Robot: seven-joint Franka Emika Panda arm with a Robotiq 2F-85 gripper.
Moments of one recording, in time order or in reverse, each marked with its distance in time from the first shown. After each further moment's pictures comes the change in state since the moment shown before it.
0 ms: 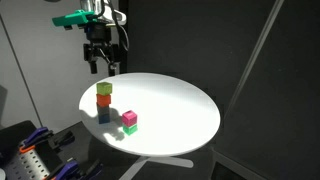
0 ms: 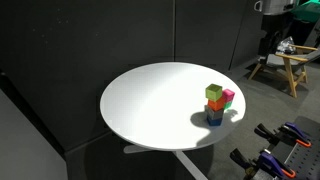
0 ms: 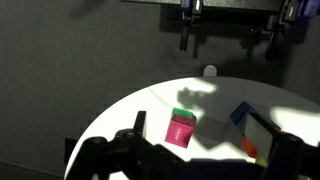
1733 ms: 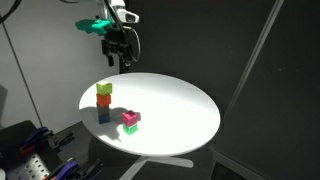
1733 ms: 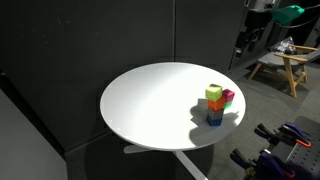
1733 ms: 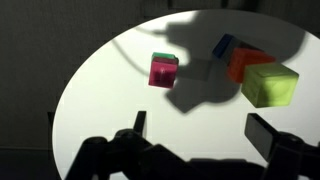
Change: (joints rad) arm 0.021 0.132 -0.047 0.087 0.158 0.229 0.009
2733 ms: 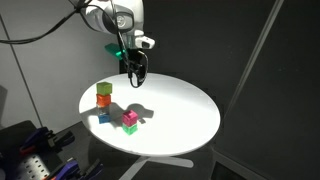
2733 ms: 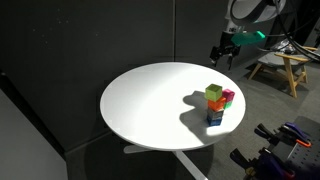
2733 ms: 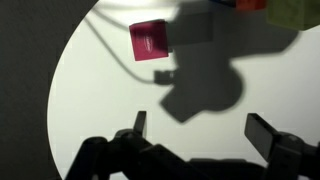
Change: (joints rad) arm -0.001 0.371 -0.003 0.180 0.057 0.195 0.253
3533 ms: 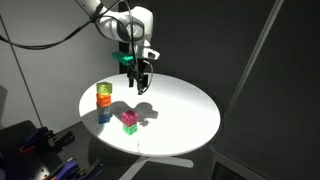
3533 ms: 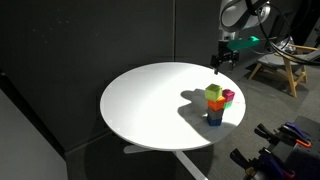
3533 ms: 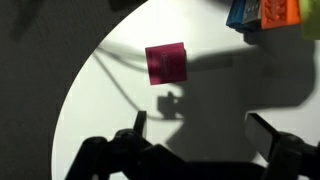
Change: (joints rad) arm -0.001 0.148 -0.024 0.127 -0.018 -0.164 -0.003
